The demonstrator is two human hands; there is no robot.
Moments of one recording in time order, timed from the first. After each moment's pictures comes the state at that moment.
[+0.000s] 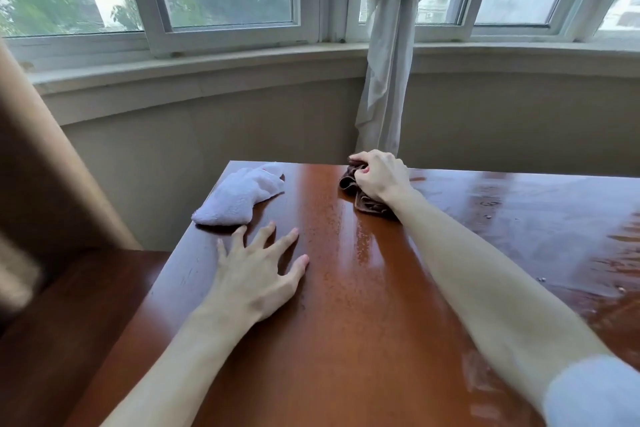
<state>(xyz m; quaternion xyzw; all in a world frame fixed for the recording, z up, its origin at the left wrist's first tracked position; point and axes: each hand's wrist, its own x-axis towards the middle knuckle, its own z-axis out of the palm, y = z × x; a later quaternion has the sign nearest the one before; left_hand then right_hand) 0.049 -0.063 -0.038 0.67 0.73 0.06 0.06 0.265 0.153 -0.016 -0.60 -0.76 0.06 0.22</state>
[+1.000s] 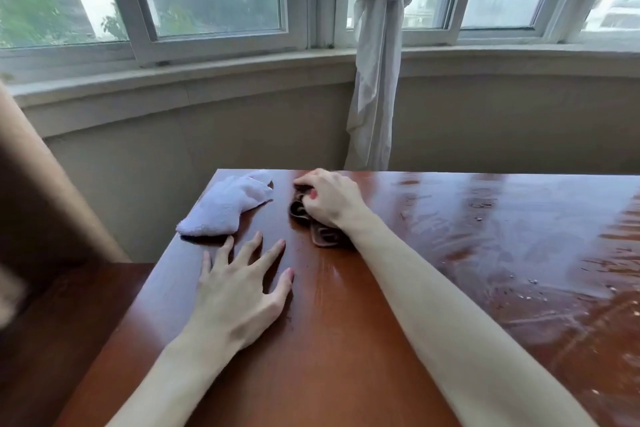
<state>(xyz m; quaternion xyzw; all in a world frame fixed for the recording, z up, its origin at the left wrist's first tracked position) 0.053 -0.073 -0.042 0.68 0.73 0.07 0.03 0.206 0.107 -0.018 -0.51 -0.83 0.07 0.20</state>
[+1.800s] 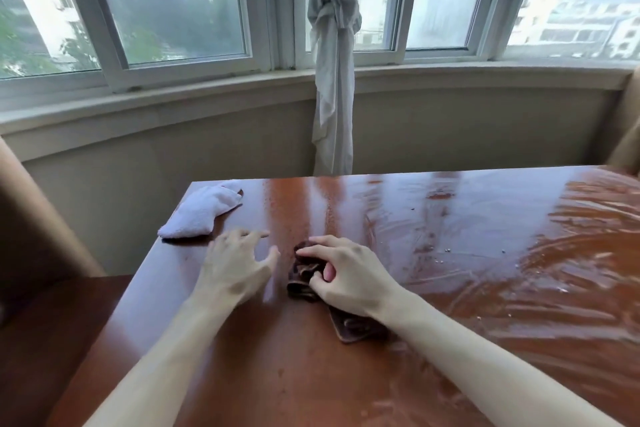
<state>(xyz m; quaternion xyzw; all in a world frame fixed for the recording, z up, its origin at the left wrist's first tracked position) 0.086 -0.072 -0.014 0.68 0.71 0.18 0.08 0.309 -0.083 -0.017 -0.49 -0.83 0.13 0.23</state>
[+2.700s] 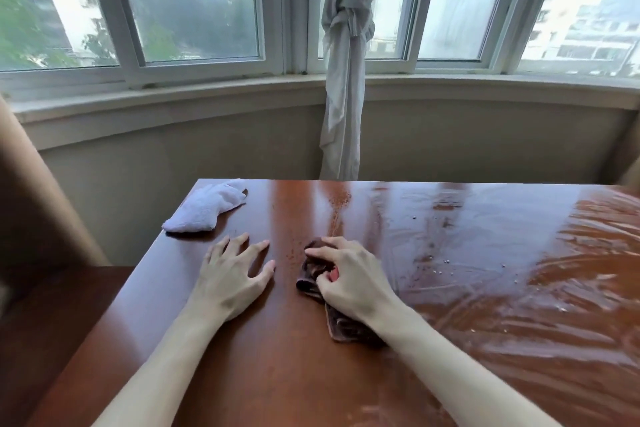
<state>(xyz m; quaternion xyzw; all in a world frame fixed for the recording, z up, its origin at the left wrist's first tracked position) 0.080 -0.089 -0.038 0.69 0.71 0.15 0.04 0.314 -0.085 -0.020 -0.53 -0.81 0.10 0.23</state>
